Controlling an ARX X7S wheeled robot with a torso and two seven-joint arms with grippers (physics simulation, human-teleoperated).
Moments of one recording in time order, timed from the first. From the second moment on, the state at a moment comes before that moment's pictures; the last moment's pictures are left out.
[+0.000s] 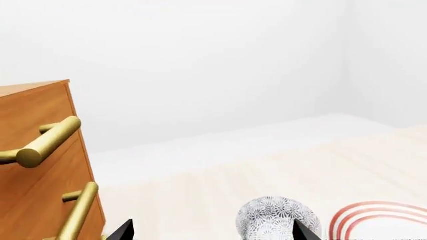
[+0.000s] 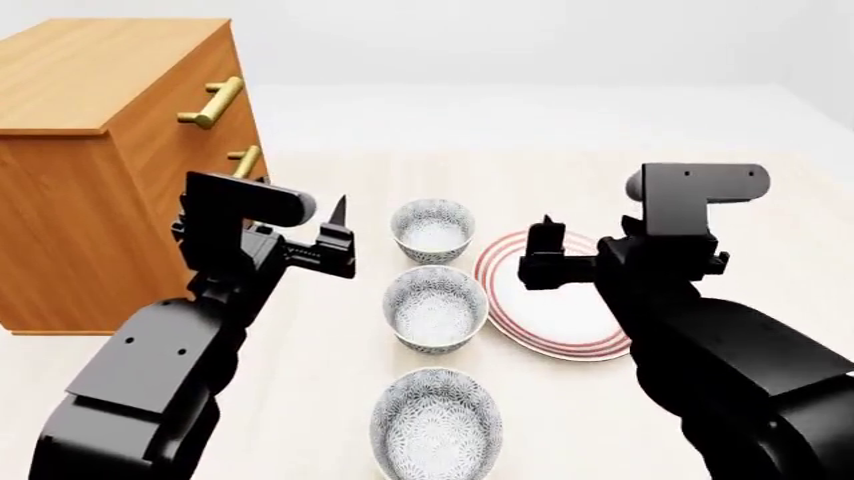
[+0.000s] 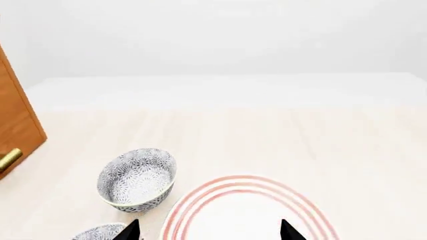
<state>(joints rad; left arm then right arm) -0.61 -0.26 0.14 0.24 -0.29 -0.74 0.05 0.72 0.17 0.08 -0.52 0.51 1.45 0.28</state>
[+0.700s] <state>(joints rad) -0.60 -0.27 0.13 0.23 -0.31 -0.74 0.03 0.79 0.02 0.14 -0.33 0.93 1.51 0.72</state>
